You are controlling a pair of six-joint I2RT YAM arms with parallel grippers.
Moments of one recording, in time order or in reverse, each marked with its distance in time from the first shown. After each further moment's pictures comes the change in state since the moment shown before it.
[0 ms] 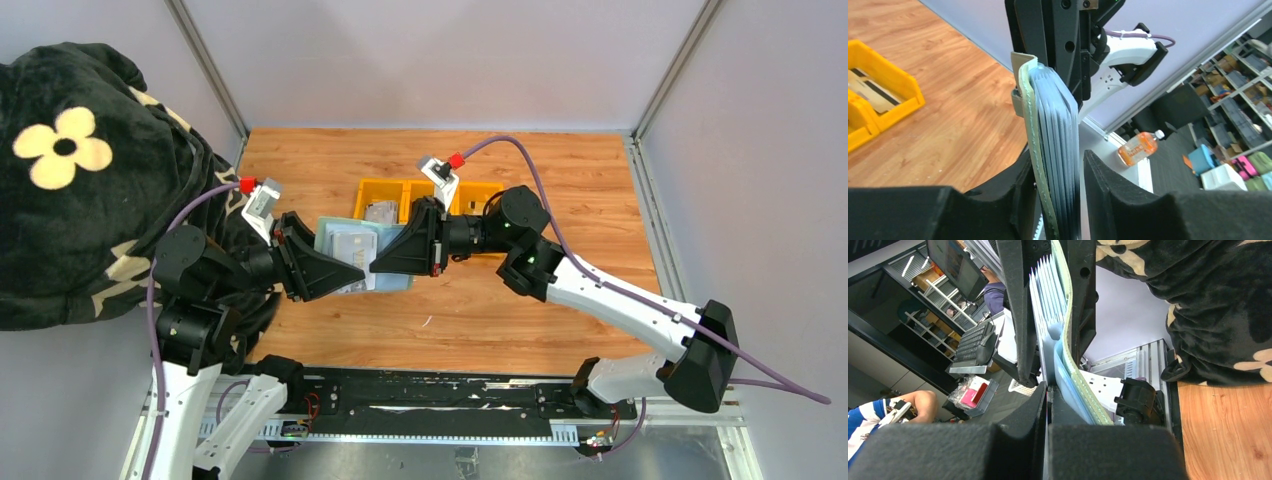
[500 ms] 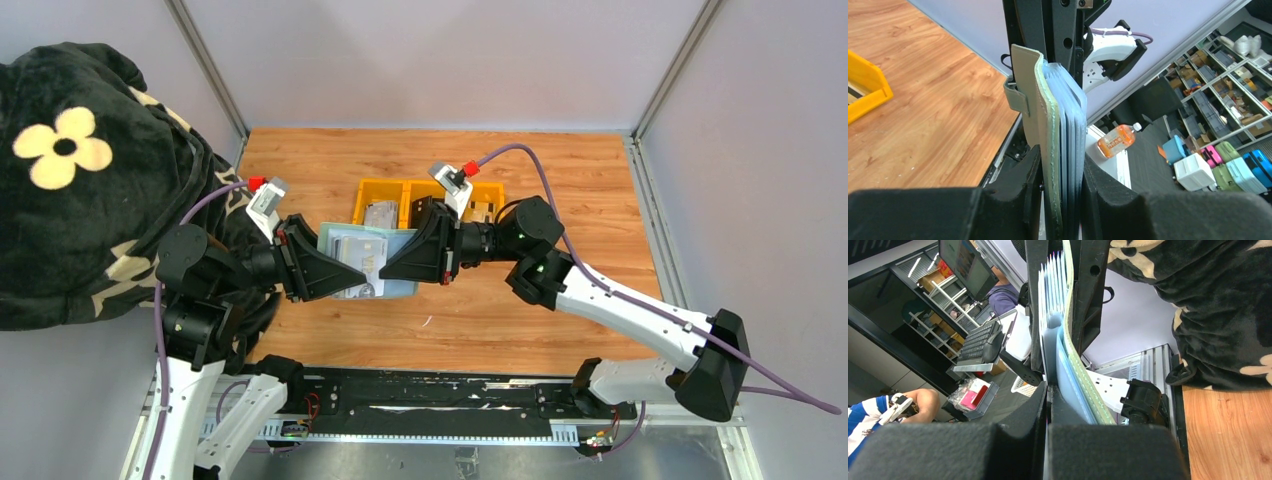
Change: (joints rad) left arm -0.001 0.006 -0.027 0.084 0.077 -0.124; right arm 0.000 -0.062 -0.078 0.069 0.005 0.018
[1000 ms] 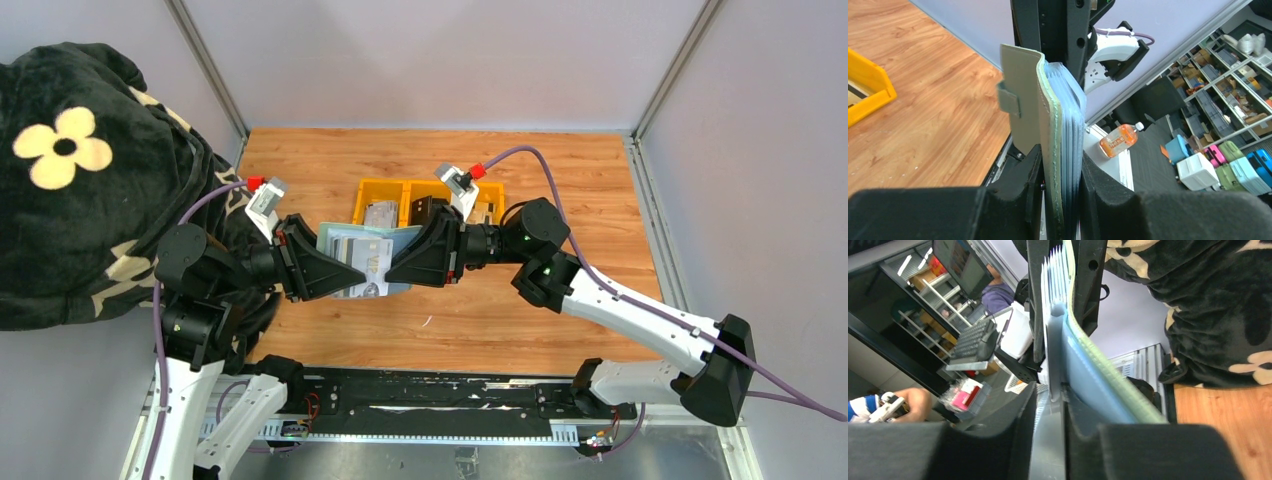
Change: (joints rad) left arm 0.000 0.003 0.002 0.003 0.009 0.001; right arm -0.004 -0.040 -0.022 -0.036 0.013 -0.038
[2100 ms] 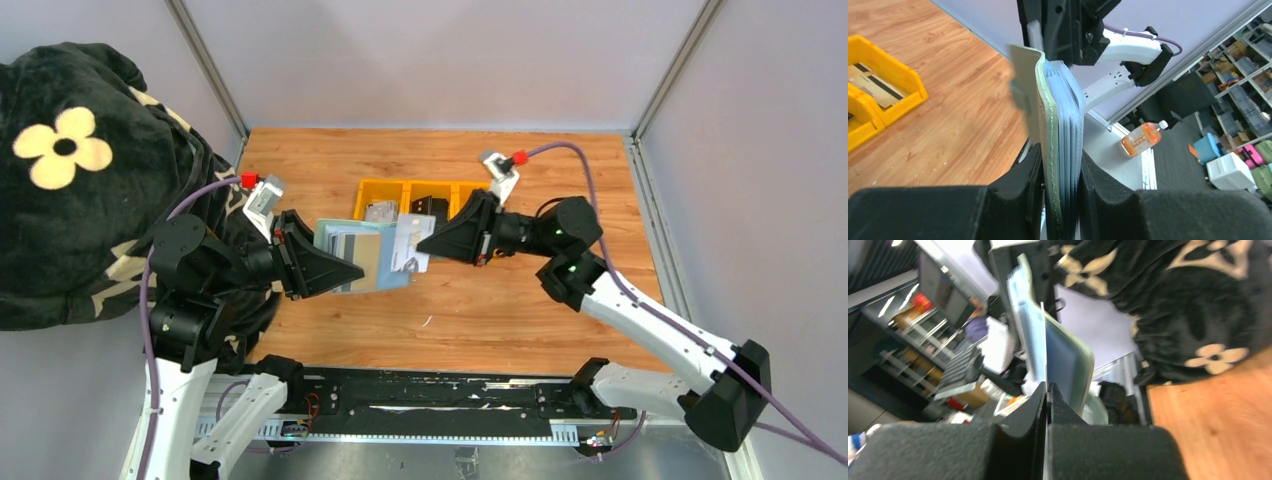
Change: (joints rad) left arm 0.000 0.032 0.085 -0.166 -0.058 0.171; right arm -0.152 -0.080 -0.103 0.067 -0.016 0.101
